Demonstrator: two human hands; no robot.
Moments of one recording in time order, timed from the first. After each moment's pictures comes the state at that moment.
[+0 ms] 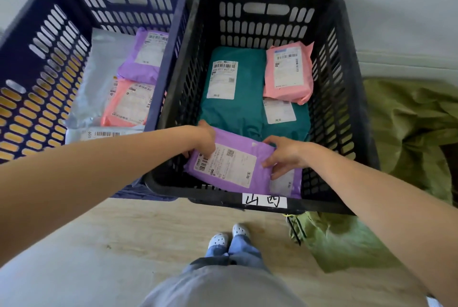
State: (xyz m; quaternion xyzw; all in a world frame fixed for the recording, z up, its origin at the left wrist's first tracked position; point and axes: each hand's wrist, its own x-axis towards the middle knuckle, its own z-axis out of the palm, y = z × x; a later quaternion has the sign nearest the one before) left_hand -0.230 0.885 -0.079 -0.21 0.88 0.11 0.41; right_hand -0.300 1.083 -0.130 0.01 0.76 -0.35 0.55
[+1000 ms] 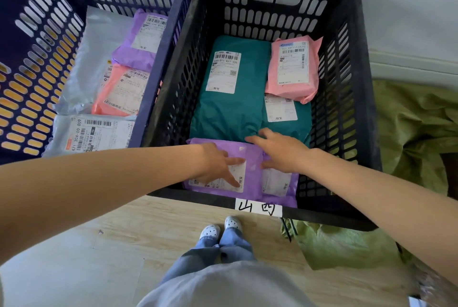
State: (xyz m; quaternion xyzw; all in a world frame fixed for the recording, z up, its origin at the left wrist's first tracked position) left_hand -0.210 0.914 -0.101 0.32 0.82 -0.18 0.44; right_hand -0.300 1.081 -0.129 -0.43 0.85 0.04 0.30
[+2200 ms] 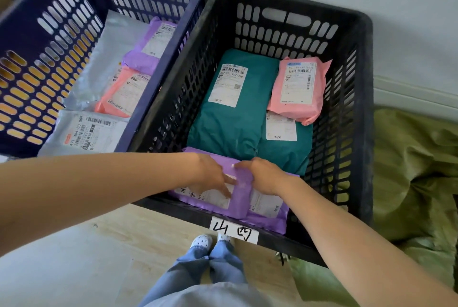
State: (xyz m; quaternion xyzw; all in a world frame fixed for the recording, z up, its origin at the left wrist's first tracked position) left_hand -0.222 0.919 -0.119 0.31 0.81 -0.16 0.48; right_hand -0.295 1.073 -0.156 -0.40 0.83 -0.04 0.39
